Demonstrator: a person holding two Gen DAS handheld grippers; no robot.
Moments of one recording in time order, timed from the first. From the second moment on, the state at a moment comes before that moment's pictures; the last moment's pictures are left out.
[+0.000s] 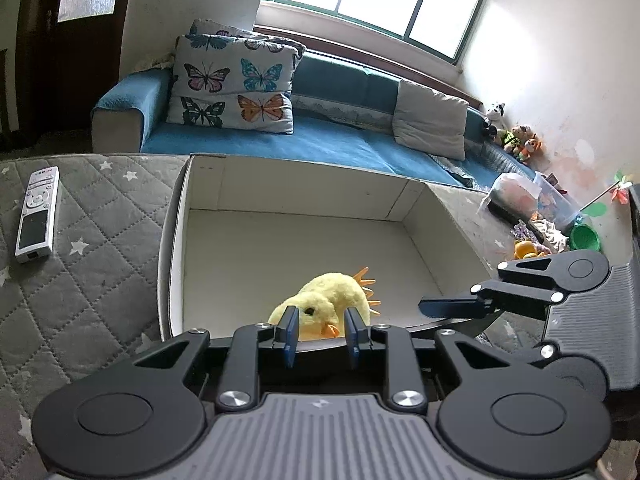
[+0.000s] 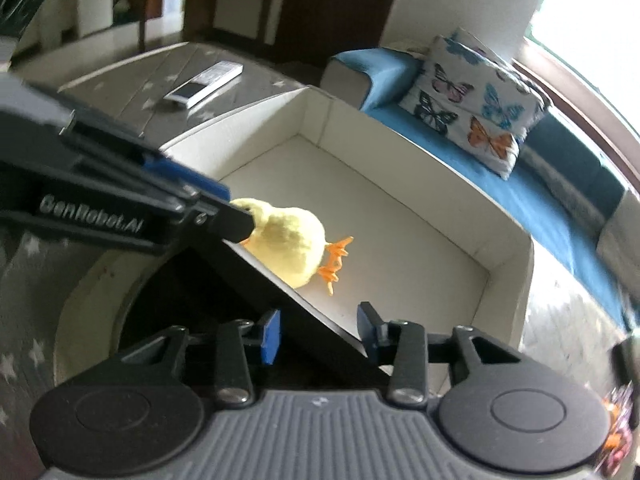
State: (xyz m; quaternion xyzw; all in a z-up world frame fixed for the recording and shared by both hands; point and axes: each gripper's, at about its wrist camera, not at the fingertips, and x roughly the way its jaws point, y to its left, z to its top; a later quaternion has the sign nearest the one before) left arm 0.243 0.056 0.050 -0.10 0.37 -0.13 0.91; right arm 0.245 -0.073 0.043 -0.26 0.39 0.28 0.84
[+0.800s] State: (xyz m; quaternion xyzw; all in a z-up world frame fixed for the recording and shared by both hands) left arm 0.236 0.069 0.045 -0.12 0.37 -0.16 0.91; right arm 0.201 -0.055 0.043 -0.33 0.38 0.36 0.79
